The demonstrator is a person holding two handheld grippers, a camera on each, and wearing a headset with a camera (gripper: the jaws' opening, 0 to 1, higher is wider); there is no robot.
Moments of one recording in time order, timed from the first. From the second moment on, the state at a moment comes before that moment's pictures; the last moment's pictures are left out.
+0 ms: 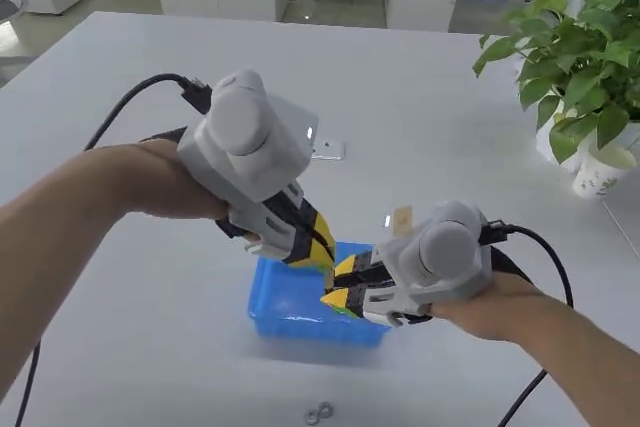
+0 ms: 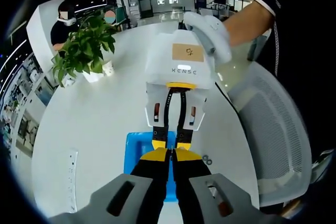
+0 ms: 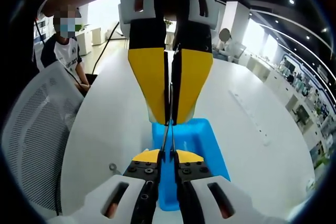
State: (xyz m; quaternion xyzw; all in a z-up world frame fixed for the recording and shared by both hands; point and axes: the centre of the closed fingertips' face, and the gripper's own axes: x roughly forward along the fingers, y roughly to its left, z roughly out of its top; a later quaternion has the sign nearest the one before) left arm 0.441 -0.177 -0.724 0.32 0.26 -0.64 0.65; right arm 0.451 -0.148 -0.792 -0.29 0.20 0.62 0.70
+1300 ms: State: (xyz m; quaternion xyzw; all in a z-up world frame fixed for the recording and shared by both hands) left arm 0.386 -0.179 -0.760 0.31 0.28 -0.64 0.64; right arm 0.390 -0.154 -0.826 -0.28 0.22 0.63 0.69
